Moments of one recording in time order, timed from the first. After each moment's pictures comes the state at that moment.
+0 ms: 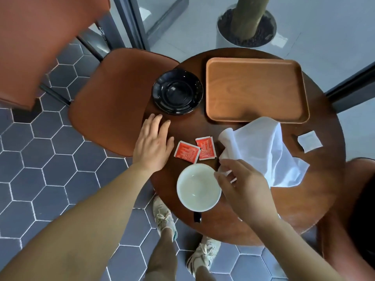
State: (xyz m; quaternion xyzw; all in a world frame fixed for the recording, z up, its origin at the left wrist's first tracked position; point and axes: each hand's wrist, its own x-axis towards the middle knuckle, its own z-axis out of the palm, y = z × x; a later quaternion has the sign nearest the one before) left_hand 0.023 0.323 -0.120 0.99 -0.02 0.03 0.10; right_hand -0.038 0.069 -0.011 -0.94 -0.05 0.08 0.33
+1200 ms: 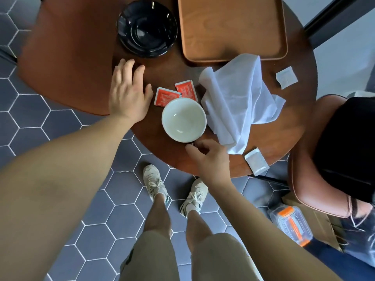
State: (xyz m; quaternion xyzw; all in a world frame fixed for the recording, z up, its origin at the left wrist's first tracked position) left_hand 0.020 0.323 -0.121 0.99 -0.03 0.06 0.11; right_hand -0.119 0.105 -0.046 -0.84 0.21 0.15 0.48
